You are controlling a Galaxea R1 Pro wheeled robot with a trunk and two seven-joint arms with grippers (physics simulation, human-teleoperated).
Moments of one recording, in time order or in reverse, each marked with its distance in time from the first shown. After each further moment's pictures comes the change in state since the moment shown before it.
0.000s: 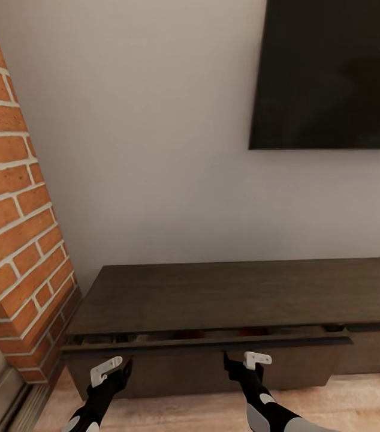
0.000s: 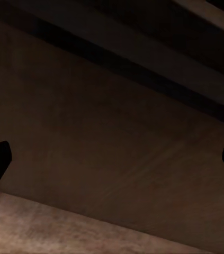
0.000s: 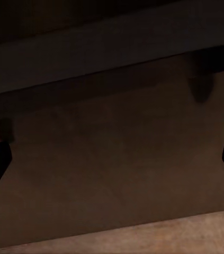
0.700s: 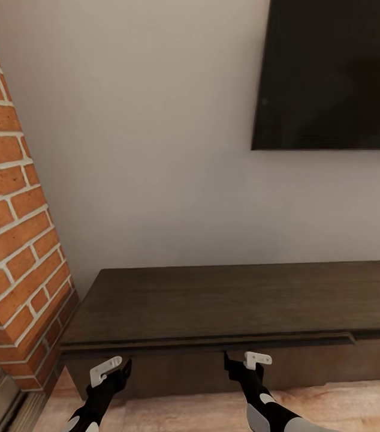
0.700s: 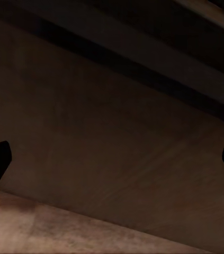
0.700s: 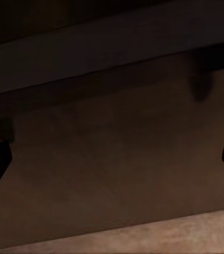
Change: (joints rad) left arm 0.000 0.002 0.001 0.001 0.000 0.000 0.001; right arm 0.000 0.000 -0.005 0.000 -0.002 -0.001 -0.001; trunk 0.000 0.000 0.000
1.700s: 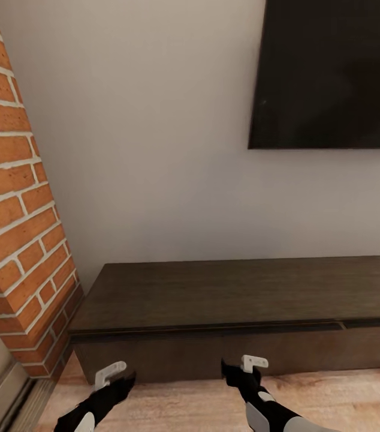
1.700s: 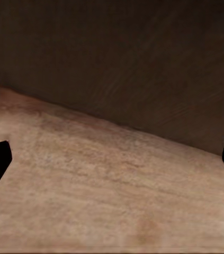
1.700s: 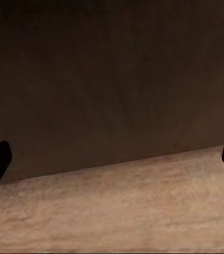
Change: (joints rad) left arm -0.001 0.021 0.031 -0.069 0.010 0.382 -0.002; right arm 0.000 0.000 -0.005 -0.013 -0.002 0.138 0.019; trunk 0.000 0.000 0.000
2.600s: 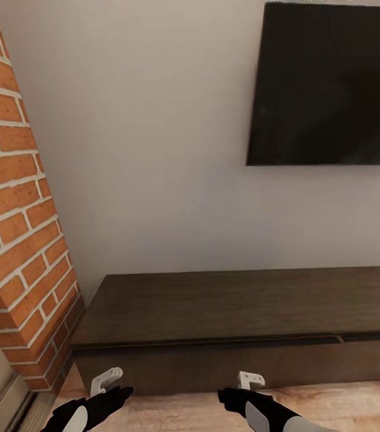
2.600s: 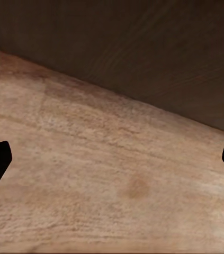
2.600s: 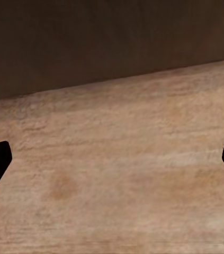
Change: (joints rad) left arm -0.008 0.007 0.083 -0.003 -0.003 0.248 0.002; right arm 0.000 0.001 -0.003 -0.004 -0.007 0.396 0.001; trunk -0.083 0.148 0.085
